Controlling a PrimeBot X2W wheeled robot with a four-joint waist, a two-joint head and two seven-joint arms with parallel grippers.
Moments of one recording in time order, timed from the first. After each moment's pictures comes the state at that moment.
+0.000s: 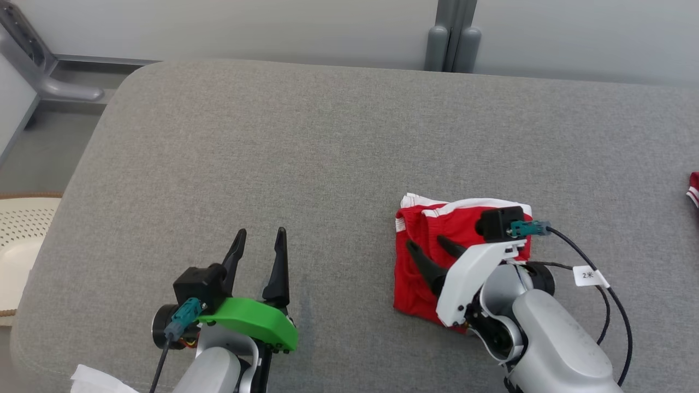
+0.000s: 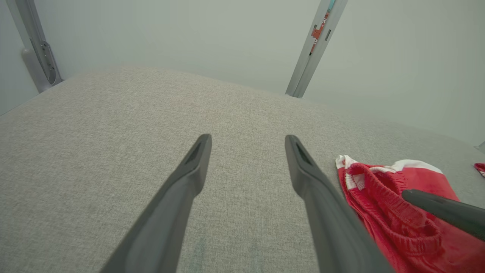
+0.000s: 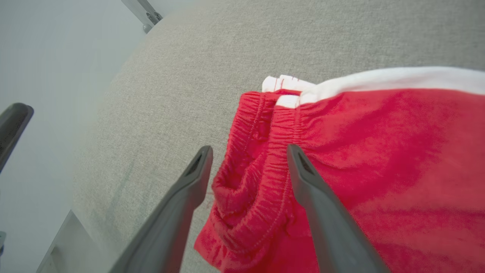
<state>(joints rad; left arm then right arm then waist) -0.24 0.12 -0.46 0.35 -0.55 0.11 -0.26 -0.36 -0.05 0.33 0.46 0.54 0.13 0.24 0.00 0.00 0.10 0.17</state>
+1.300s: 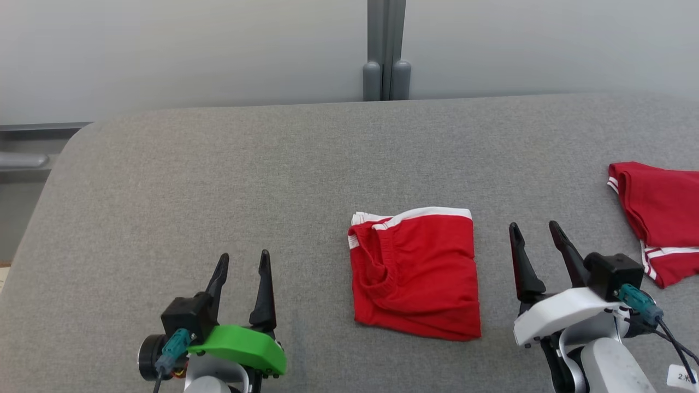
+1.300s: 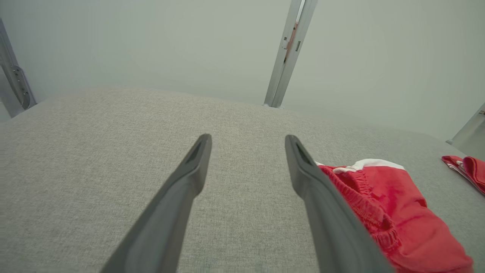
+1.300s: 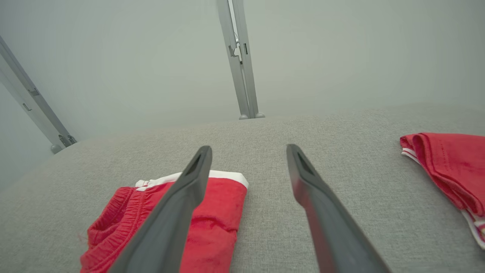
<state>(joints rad) -0.13 0.08 -0.35 0.31 -0.44 0.10 -0.26 -0.13 -0.05 0.04 0.27 0.22 0.13 -0.18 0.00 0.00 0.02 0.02</state>
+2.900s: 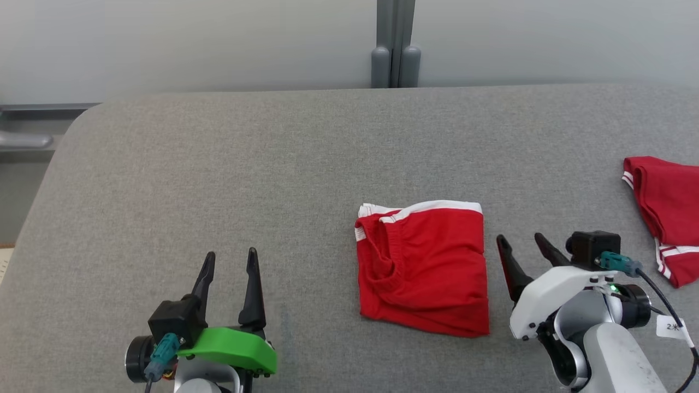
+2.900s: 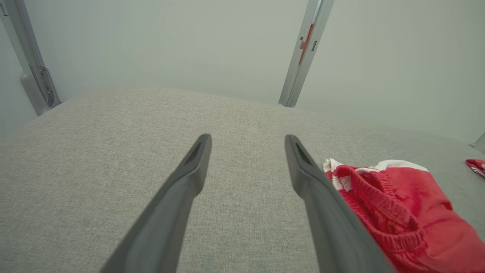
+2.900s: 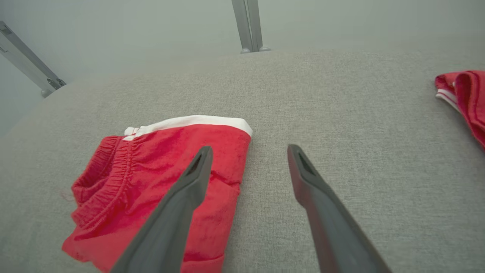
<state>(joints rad) -0.10 0.08 -0.30 0.26 -0.39 0.10 -0.26 -0.15 -0.05 0.02 0.23 0.23 0.13 0.15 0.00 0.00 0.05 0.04</state>
